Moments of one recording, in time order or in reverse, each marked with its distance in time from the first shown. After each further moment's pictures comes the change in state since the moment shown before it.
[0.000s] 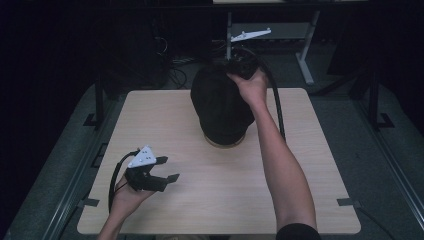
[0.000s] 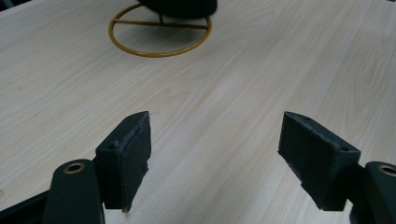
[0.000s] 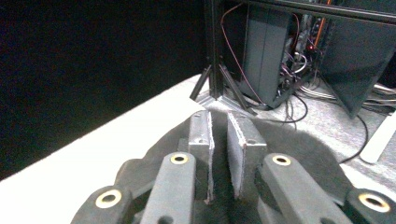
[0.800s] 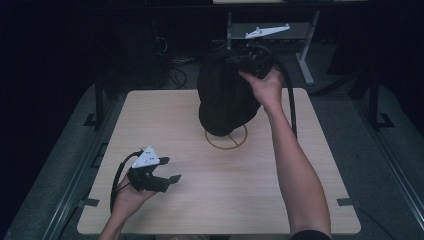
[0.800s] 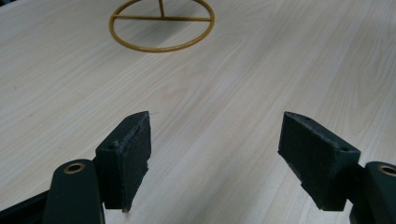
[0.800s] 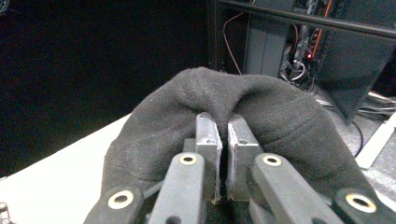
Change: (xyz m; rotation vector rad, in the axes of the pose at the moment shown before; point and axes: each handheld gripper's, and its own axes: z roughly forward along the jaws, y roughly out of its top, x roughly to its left) left arm -0.003 0.000 0.006 0.020 0.000 -0.002; right arm 0.000 0.002 -0.043 -0.028 0.015 -0.013
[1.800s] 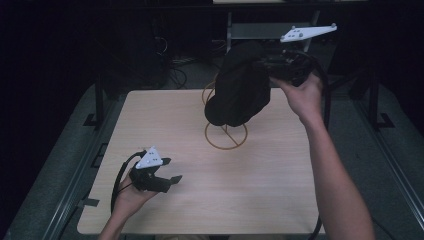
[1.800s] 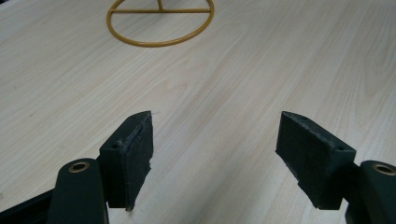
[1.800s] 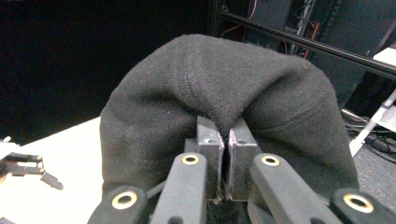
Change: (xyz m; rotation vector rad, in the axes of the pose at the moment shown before) left arm -0.003 0.004 0.003 0.038 0.018 0.047; right arm 0.014 -0.006 -0.094 -0.030 -0.028 -0.116
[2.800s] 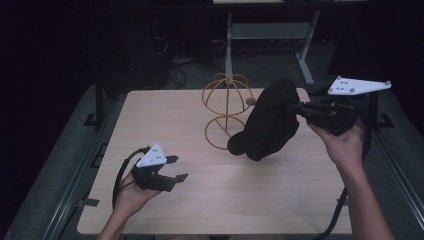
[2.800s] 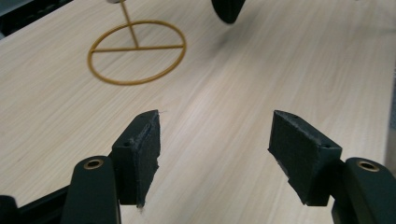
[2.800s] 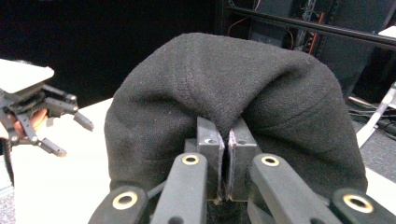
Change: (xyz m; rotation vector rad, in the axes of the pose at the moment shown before) left arm -0.018 0.030 -0.014 -0.038 -0.040 0.039; right arm 0.019 -0.093 -0.088 -0.031 0.029 0.048
